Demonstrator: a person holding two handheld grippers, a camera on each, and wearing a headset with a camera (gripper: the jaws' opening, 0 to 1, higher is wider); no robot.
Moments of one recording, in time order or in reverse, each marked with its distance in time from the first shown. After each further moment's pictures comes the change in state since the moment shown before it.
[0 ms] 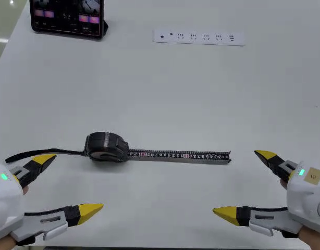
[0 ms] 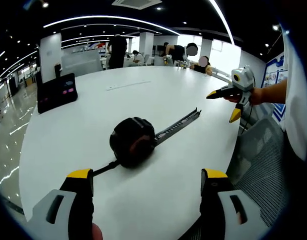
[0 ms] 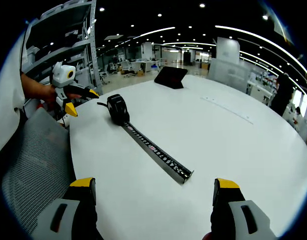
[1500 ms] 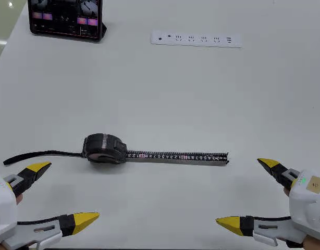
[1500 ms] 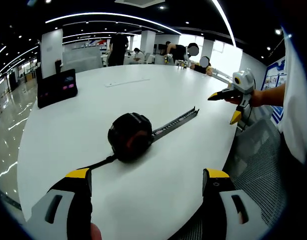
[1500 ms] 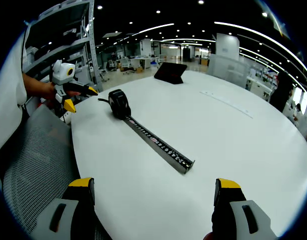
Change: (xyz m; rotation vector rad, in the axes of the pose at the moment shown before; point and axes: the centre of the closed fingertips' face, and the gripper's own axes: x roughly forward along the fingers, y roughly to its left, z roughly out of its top) left arm -0.007 -0.005 -0.006 -0.029 0.016 -0.011; right arm -0.009 0.005 -0.012 0.015 0.033 0.006
